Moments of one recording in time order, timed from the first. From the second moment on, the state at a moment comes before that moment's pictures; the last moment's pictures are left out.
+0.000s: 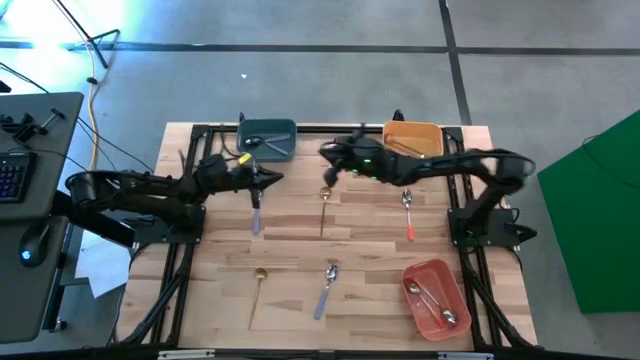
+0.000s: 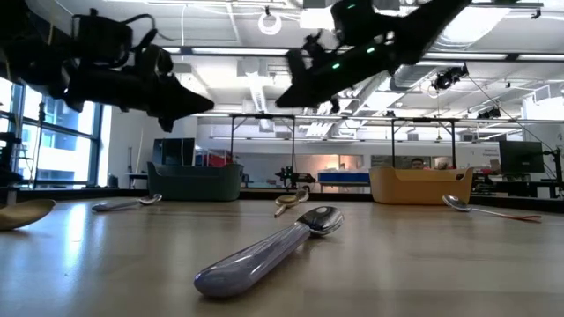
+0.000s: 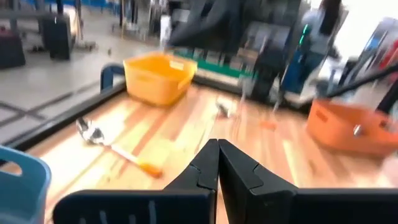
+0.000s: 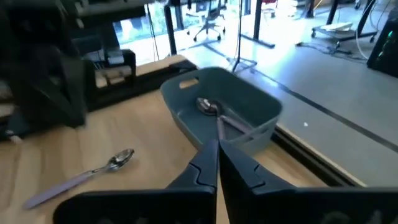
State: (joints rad) left arm 0.45 1.16 0.18 0.89 0.26 -0.17; right arm -0.28 1.67 0.96 0.44 0.21 0.13
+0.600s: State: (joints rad) left arm 0.22 1.22 0.50 0.15 -0.15 -0.28; right arm -0.28 1.30 0.30 0.97 0.10 0.14
